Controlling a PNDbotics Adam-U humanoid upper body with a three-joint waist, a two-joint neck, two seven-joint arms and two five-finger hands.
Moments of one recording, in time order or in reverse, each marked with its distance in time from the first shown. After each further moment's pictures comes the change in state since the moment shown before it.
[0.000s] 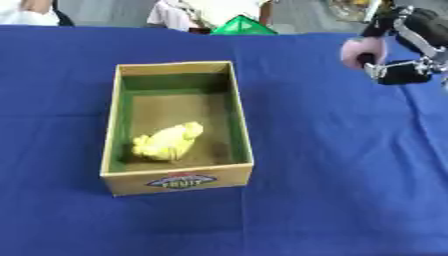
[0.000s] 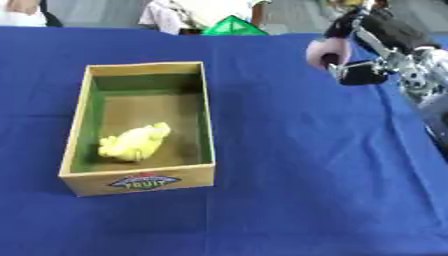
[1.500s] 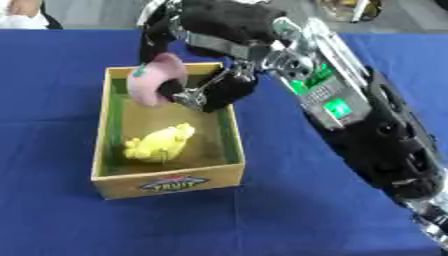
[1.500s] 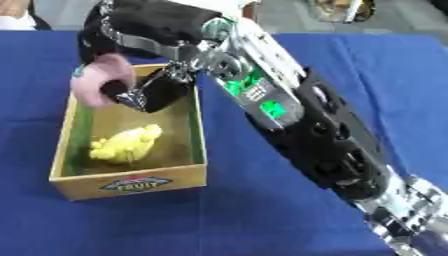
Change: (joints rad) left arm -0.020 -0.018 -0.006 0.000 0.025 -0.007 -0.006; right arm -0.365 0.481 0.342 -0.041 0.127 -0.037 0.356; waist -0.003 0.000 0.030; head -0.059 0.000
